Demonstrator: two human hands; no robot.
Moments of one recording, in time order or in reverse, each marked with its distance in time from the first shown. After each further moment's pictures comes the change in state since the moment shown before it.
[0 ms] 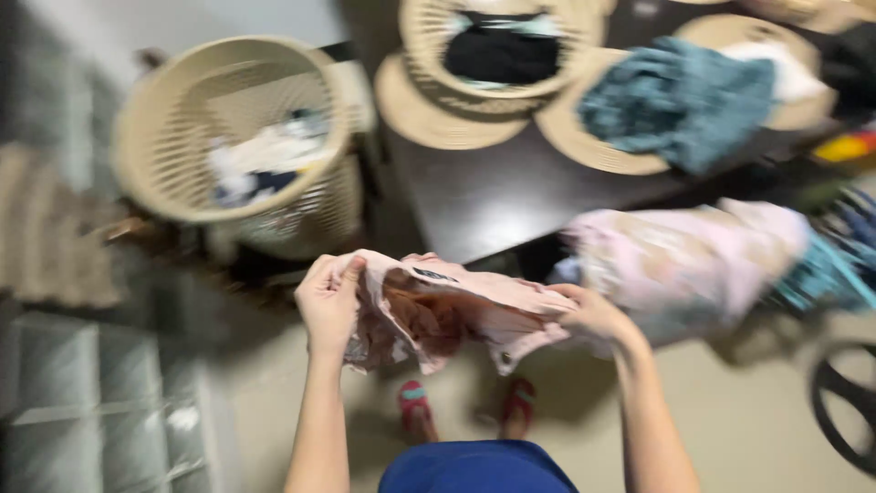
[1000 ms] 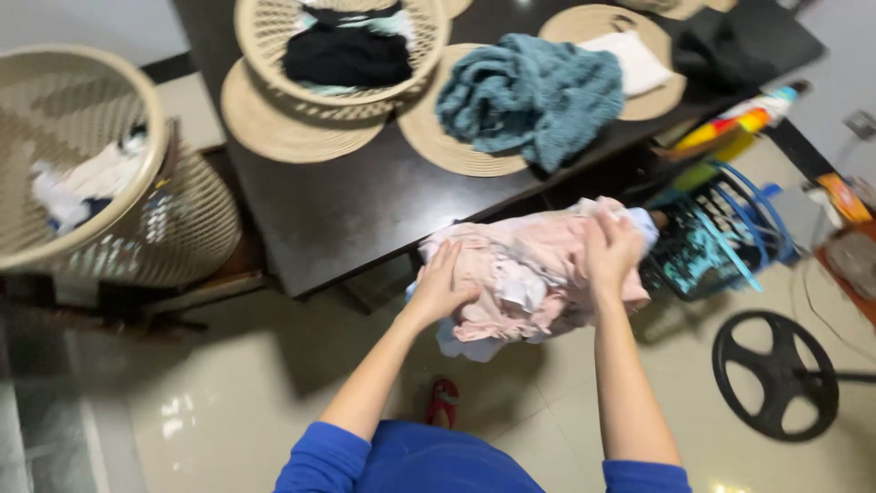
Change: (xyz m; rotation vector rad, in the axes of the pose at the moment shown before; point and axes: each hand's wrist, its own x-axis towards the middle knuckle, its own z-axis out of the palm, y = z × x) left_hand -0.097 -0.085 0.386 0.448 -0.861 0.052; right_hand 0.014 0.098 -0.262 -0.106 1.091 -0.495
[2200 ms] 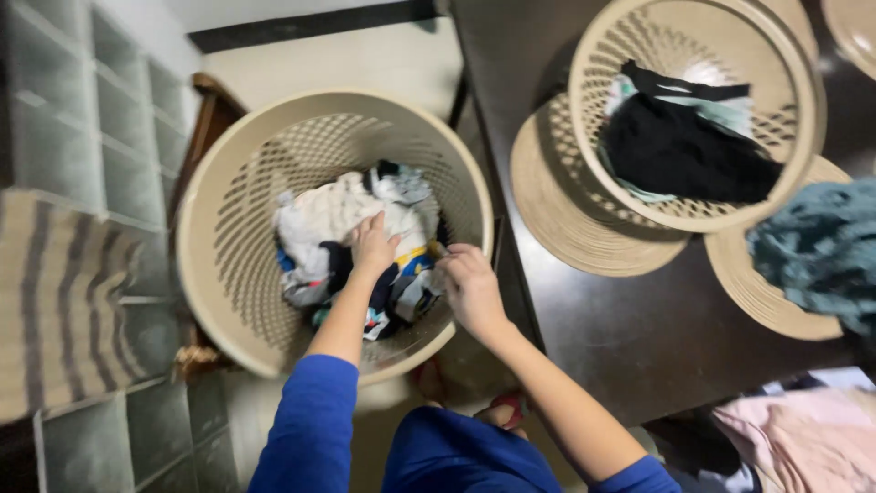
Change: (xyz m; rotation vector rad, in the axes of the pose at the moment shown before) left_hand 0.049 -0.565 -0.402 0.196 0.419 -0.468; right_hand -0.141 -0.412 0.615 0.019 -0.659 -0.522
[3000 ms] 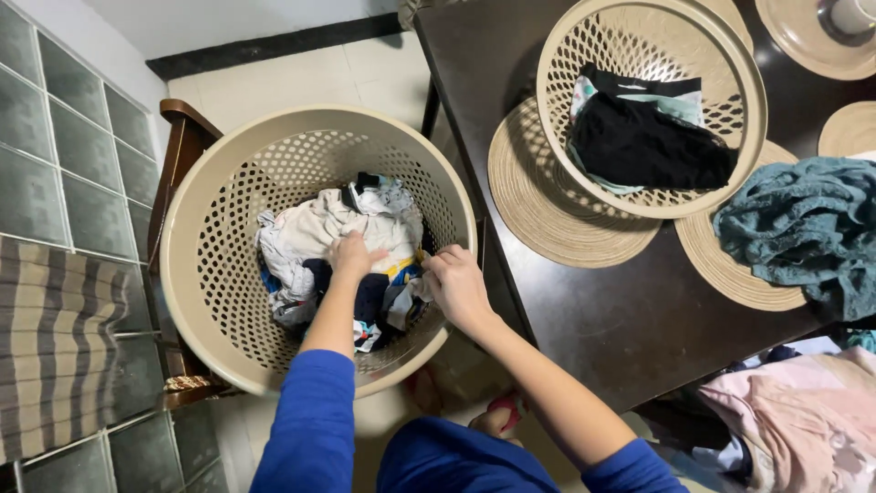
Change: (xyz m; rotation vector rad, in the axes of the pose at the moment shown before) left_hand 0.021 -0.012 -0.007 0.203 -0.351 -0.208; right_hand 0.007 0.005 0.011 -0.175 -0.120 0.047
